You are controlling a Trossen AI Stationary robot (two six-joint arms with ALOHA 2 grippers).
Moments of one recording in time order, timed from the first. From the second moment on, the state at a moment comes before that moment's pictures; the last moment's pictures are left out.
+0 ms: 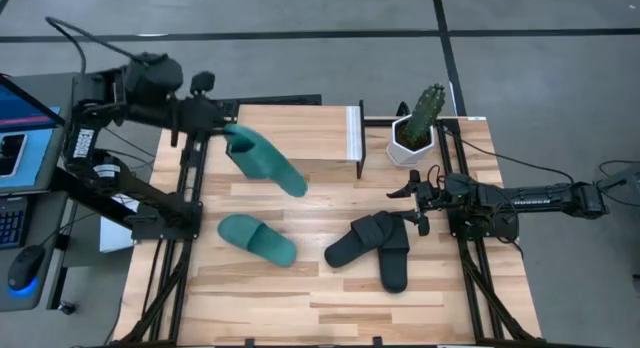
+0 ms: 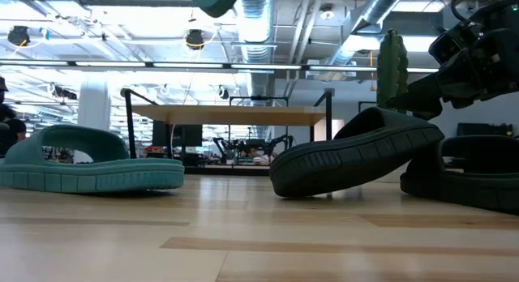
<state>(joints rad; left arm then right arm) 0.33 1.40 2.32 -1.57 0.10 0.56 -0.11 0.46 0.00 0.24 -0.18 0.05</state>
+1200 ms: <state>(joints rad) 0.48 1.08 1.80 -1.57 0.32 0.48 -0.11 0.46 0.00 0.24 -0.18 0.05</state>
